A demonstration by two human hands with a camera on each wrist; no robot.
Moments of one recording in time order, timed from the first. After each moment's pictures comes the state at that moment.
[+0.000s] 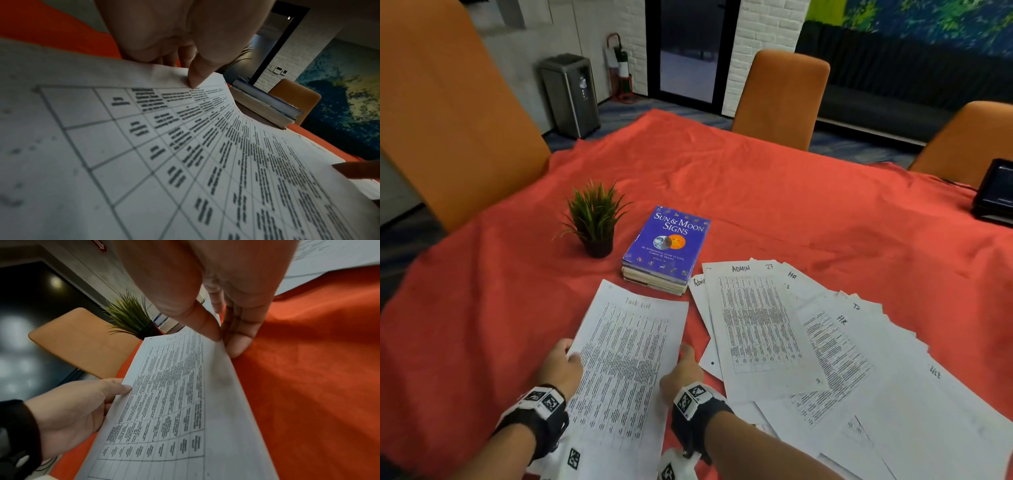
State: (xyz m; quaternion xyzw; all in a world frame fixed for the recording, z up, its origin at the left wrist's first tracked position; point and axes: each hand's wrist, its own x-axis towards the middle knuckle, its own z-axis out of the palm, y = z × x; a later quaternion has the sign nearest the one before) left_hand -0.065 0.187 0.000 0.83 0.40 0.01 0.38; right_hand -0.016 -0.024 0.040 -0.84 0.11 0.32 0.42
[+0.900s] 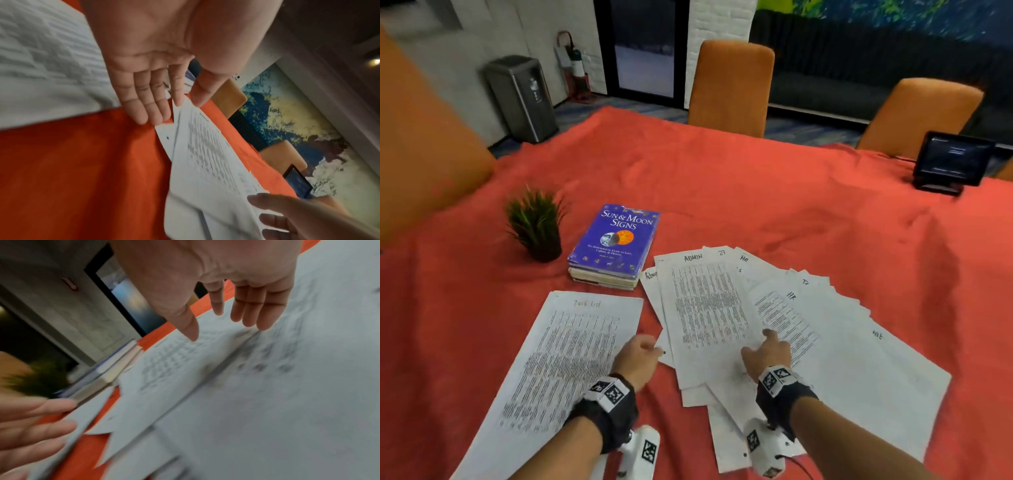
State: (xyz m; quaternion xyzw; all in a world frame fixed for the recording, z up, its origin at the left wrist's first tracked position) left_hand -0.006 -0.002 0.012 0.79 0.29 -0.15 0.52; right_hand 0.040 -0.246 0.034 -0.91 0.24 0.18 0.28
